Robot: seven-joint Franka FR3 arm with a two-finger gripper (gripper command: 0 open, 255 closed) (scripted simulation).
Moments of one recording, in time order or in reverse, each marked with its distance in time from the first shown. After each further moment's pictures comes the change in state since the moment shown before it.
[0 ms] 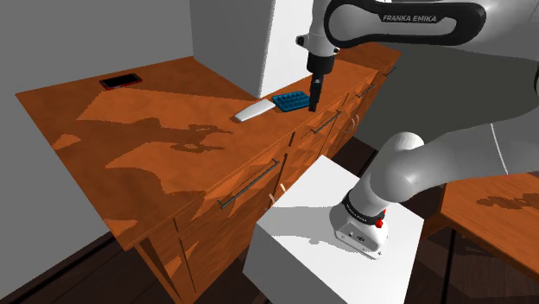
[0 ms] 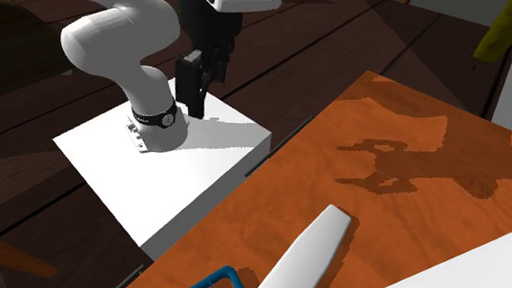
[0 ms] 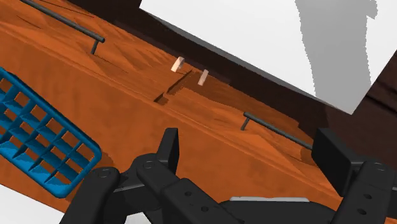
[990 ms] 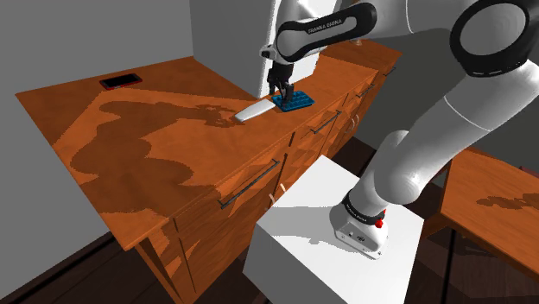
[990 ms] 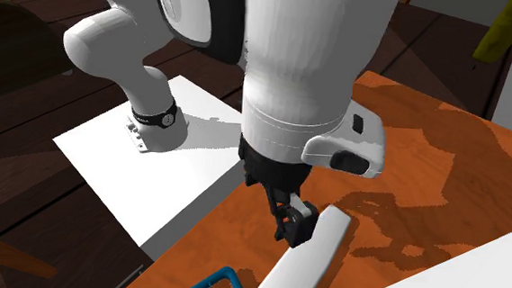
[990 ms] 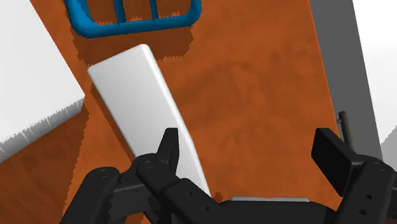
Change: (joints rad) arm 0.137 0.512 -0.243 0.190 0.001 0.435 -0.794
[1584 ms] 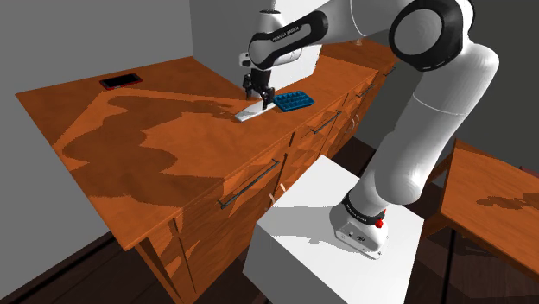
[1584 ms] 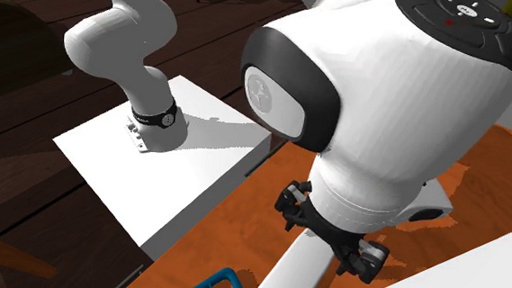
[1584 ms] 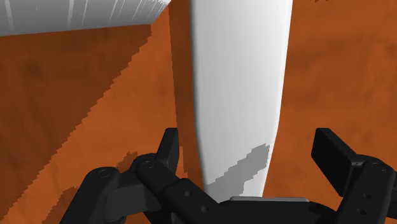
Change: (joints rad) arm 0.028 0.288 -0.001 0.178 0.153 0.131 -0.416
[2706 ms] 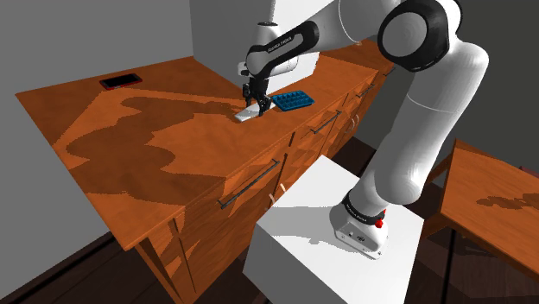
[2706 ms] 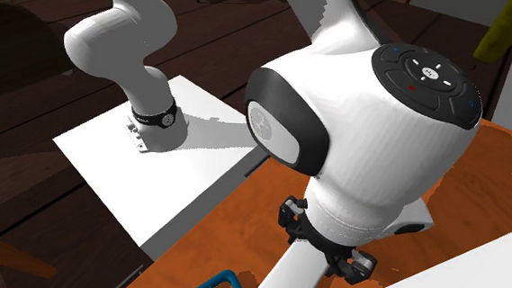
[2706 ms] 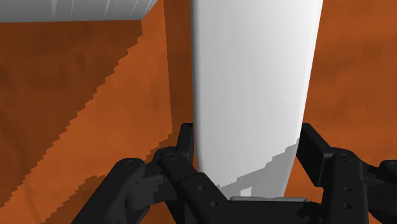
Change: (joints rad) arm -0.004 0.057 0.007 -0.025 0.027 0.081 -0.026
